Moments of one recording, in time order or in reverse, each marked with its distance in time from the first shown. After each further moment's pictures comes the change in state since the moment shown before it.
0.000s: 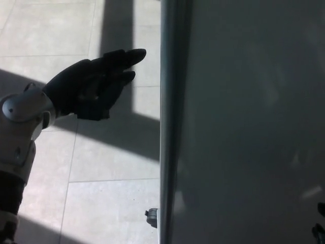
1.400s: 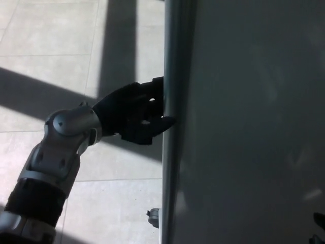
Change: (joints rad) left_arm -0.008 -0.176 -0.111 -0.002 -0.013 0.076 0.013; right_arm 0.031 -0.009 0.053 0.000 -0.024 -0.006 -0.017
